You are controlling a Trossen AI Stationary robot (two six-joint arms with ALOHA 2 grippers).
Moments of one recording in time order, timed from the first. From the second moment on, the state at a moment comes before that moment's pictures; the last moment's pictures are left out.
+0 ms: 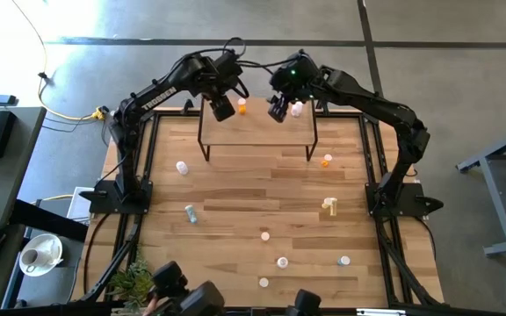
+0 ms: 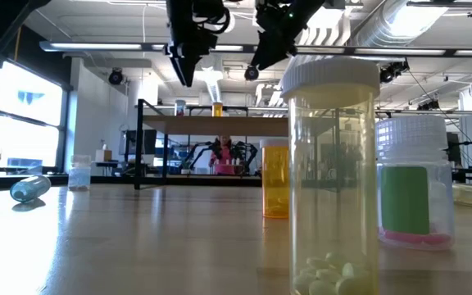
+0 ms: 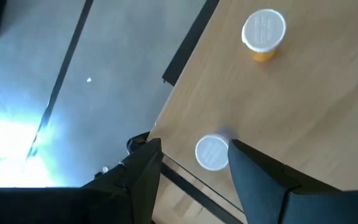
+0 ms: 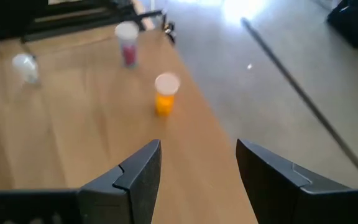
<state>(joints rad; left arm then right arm) 0.70 1.92 2.14 -1.45 -0.37 0.16 -0.52 1.75 1.84 -0.79 0.02 -0.17</state>
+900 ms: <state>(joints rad) 0.57 1.59 1.71 -1.11 -0.23 0.09 -0.47 1.70 1.79 -1.20 0.00 -0.19</state>
